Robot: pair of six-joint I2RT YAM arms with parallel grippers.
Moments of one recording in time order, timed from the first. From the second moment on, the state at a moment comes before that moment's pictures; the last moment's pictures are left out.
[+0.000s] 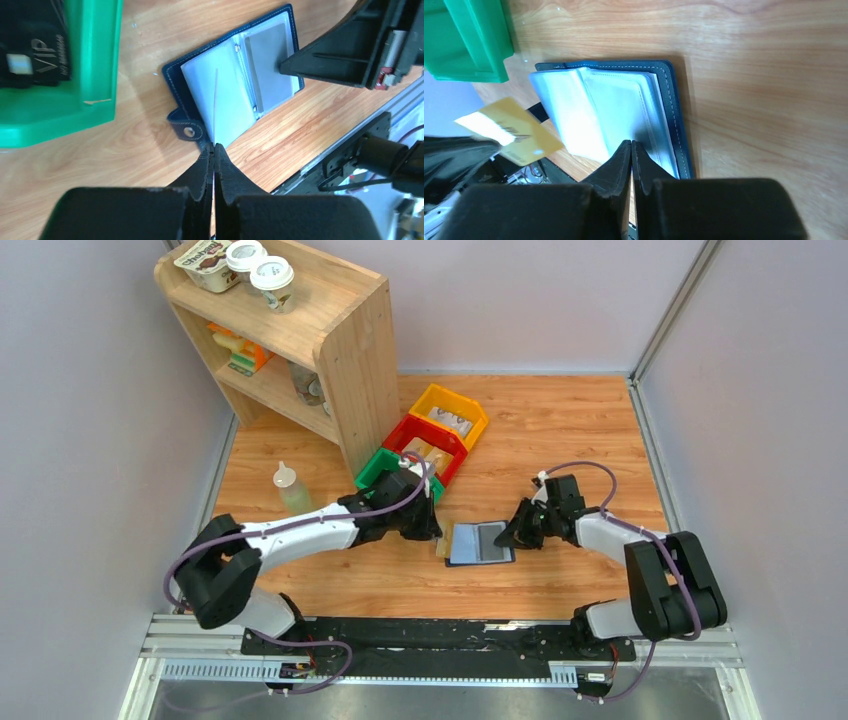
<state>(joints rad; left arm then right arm) -0.88 1.49 0.81 -0.09 0.09 -0.79 0.22 1.41 0.50 -0.12 -0.57 0.67</state>
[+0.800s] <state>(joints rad) -0.57 1.71 1.61 -0.67 0.12 0.00 0.21 0.92 0.59 -0.48 -0.32 0.58</state>
